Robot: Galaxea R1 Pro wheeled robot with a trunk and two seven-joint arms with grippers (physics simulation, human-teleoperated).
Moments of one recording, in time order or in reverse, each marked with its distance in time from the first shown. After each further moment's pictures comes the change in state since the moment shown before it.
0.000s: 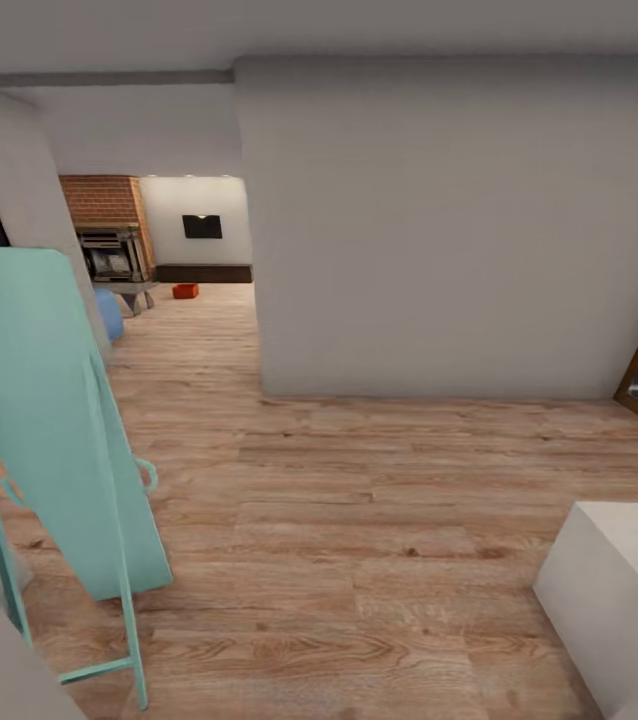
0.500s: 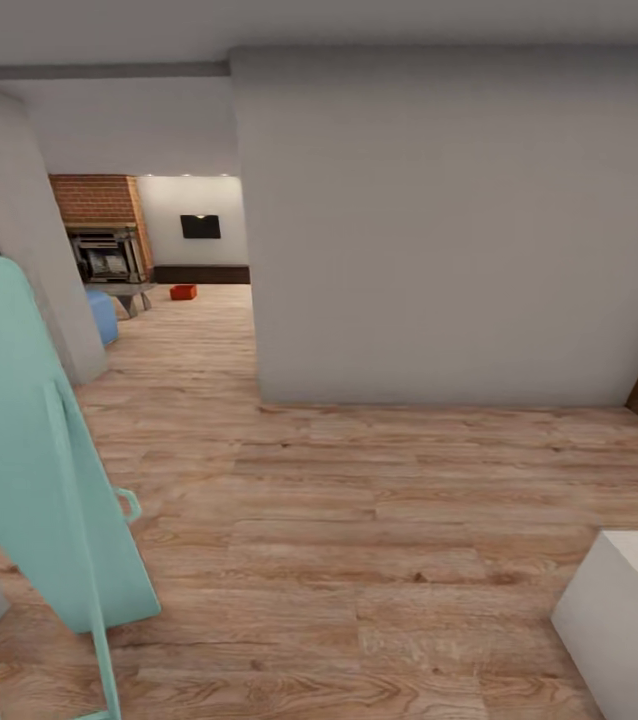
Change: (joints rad) left arm 0.000 0.000 0.000 0.000 0.000 0.000 0.000; right arm 0.000 0.000 0.000 0.000 0.000 0.000 0.000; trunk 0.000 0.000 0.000
